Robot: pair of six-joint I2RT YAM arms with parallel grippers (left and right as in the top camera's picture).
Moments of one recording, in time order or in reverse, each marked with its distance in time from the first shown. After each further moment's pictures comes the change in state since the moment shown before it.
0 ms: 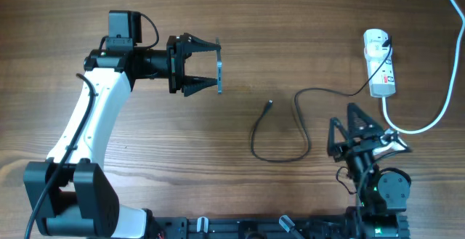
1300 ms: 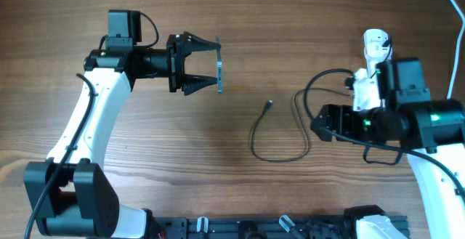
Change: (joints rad) left arm 0.000 0.000 -0.001 0.031 -0.002 0.000; right arm 0.138 1.144 1.276 -1.435 -0.062 -1.528
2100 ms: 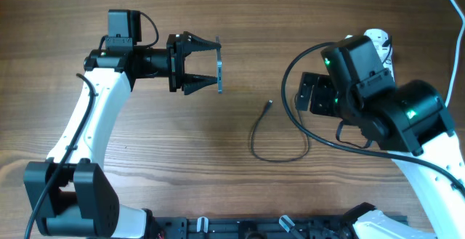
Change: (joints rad) left arm 0.000 0.000 0.000 0.002 -0.003 0.000; right arm 0.362 0.124 0.292 0.045 0.516 0.389
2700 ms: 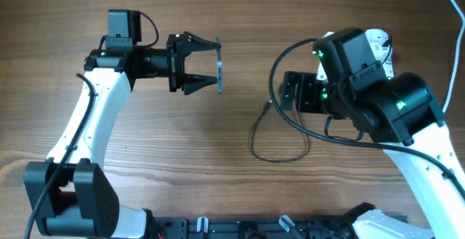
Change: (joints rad) left arm 0.000 0.000 0.000 0.000 0.000 0.000; right arm 0.000 0.034 0.000 0.087 -0.262 -0.072
